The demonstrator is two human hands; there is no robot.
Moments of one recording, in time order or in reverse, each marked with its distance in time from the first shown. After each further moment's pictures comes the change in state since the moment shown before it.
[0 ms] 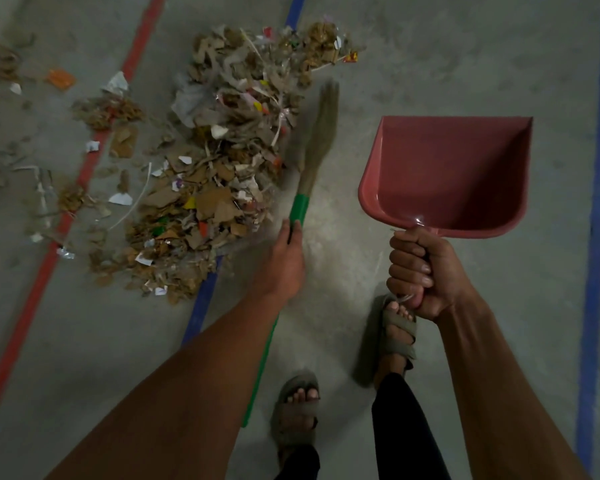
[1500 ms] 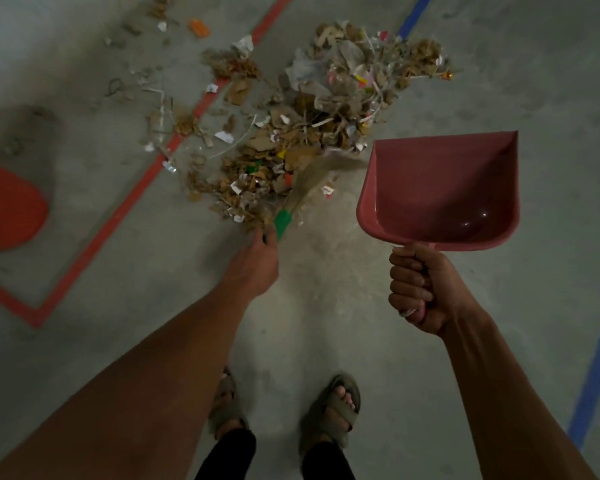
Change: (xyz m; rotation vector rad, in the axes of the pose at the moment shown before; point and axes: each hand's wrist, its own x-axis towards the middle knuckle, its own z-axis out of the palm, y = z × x) left_hand -0.258 -0.190 -0.060 0.039 -0.089 -0.262; right_hand -0.108 0.197 0.130 -0.282 0.053 0.211
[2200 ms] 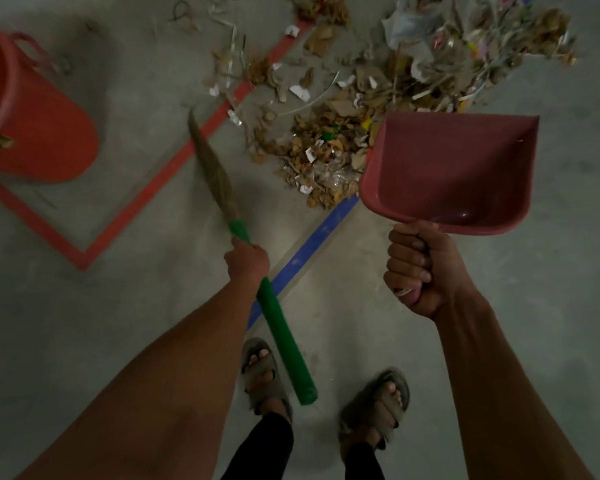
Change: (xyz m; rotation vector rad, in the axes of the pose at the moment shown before) left_hand -0.005 -0.224 0.070 -0.855 -0.006 -0.882; right_hand 0.143 0.116 0.162 -0.014 -0.070 0.121
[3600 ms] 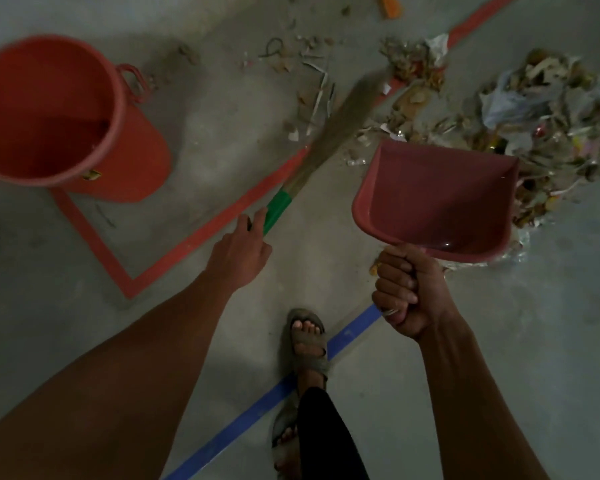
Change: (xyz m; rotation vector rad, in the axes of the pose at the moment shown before) left_hand 0.208 0.033 -0.203 0.589 0.237 0.762; right_hand 0.215 0.006 0.186 -0.036 -0.107 0.117
